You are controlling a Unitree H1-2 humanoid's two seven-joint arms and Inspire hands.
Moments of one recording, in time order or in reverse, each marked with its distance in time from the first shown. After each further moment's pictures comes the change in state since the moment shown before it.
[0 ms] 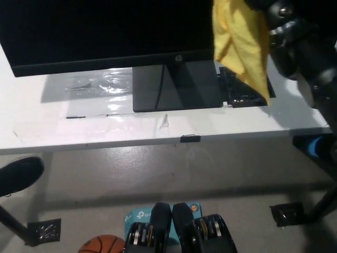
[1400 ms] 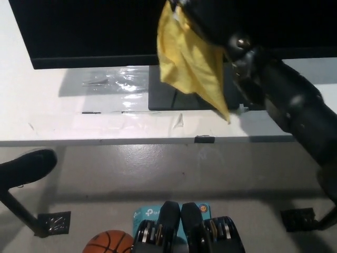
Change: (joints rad) left_arm -0.023 -0.001 0.000 -0.003 0.007 0.030 -0.009; right_arm 0.186 -0.037 0.011 -0.328 -0.004 -0.028 0.013
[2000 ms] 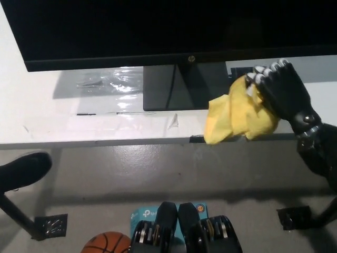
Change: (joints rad) left_arm 0.011 0.000 0.023 -0.021 -0.005 0.000 0.000; right_arm 0.327 -0.166 -0.060 -0.014 -0.034 0.016 0.047
